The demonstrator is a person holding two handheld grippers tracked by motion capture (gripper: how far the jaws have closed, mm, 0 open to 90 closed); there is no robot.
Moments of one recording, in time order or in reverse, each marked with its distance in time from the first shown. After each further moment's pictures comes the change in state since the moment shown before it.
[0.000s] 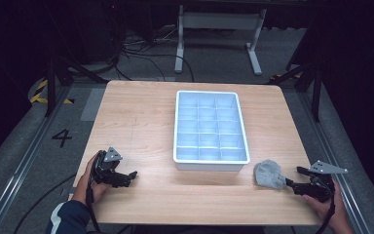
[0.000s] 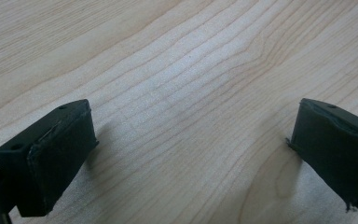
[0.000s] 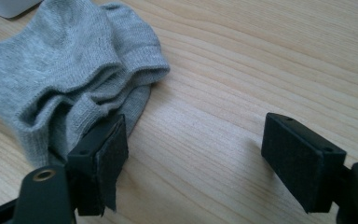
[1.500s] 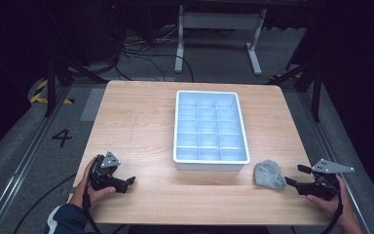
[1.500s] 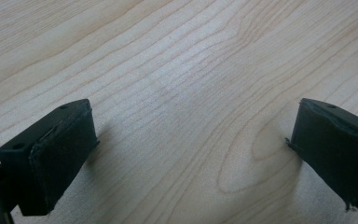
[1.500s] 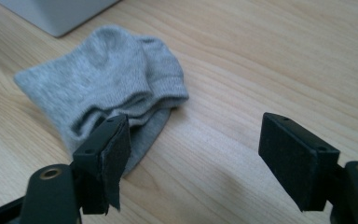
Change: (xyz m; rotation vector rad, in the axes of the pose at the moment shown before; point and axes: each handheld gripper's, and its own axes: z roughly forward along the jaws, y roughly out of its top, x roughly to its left) left arm -0.004 -0.010 -0.010 0.004 -0.025 0.045; right arm 0.003 0.016 -0.020 -0.032 0.055 -0.059
